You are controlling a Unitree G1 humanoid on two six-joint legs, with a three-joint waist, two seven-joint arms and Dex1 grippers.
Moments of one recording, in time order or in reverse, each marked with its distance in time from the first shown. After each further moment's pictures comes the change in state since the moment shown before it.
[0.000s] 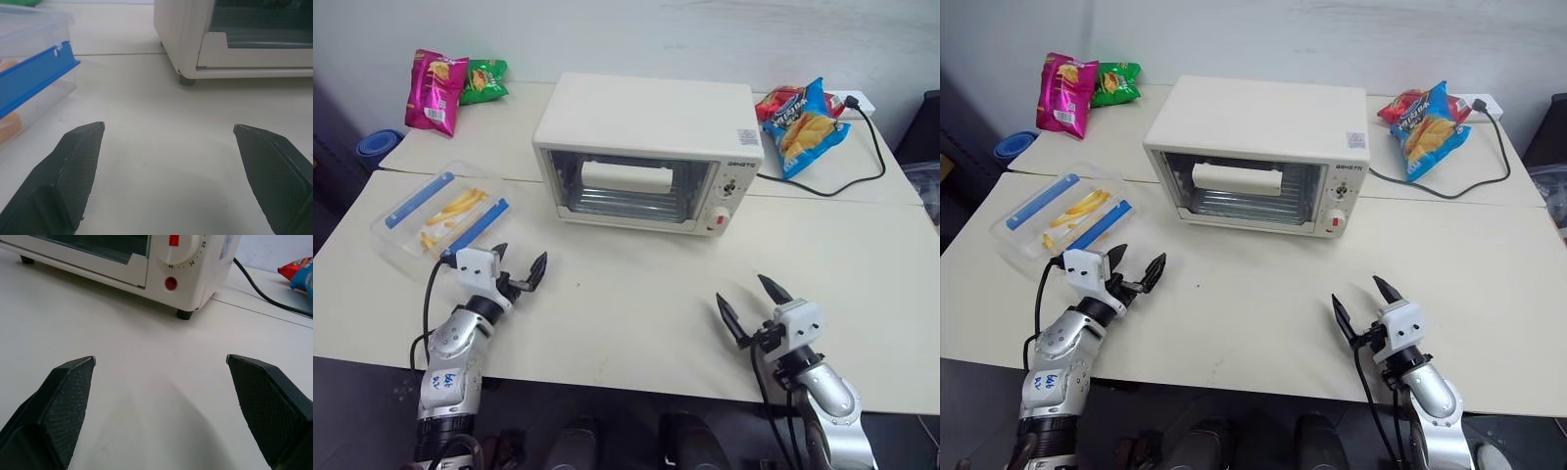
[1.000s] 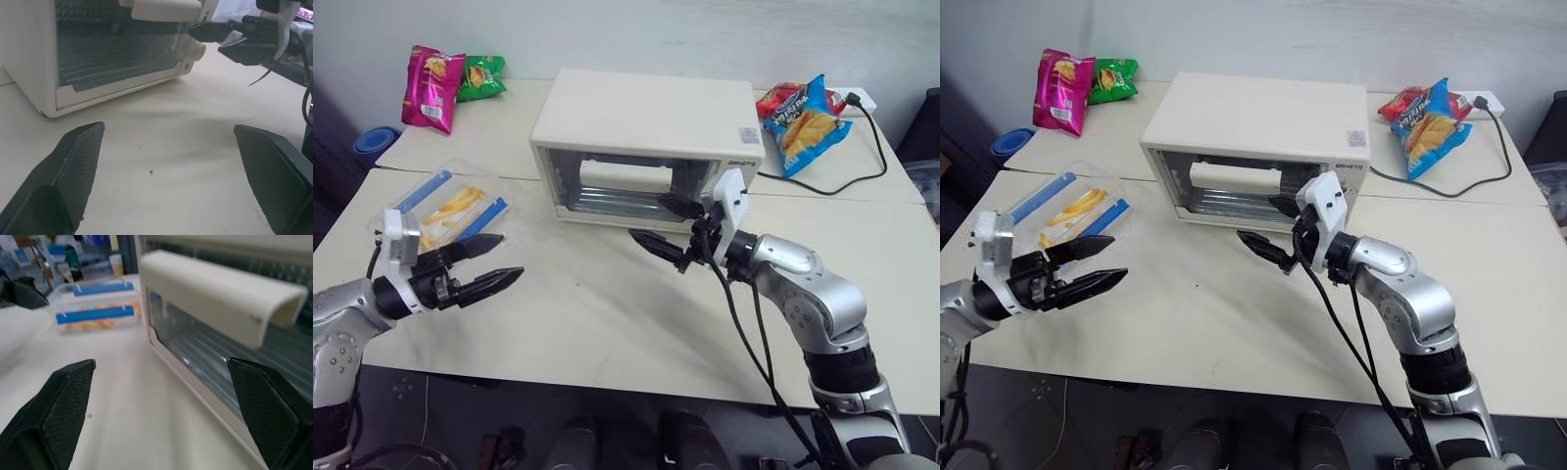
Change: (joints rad) left arm 0.041 0.510 0.202 -0.168 -0.559 0.471 -0.648; right arm -0.719 -0.164 0.187 -0.147 0.359 0.903 0.124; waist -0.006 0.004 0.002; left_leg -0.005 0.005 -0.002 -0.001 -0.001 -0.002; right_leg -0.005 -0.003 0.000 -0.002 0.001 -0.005
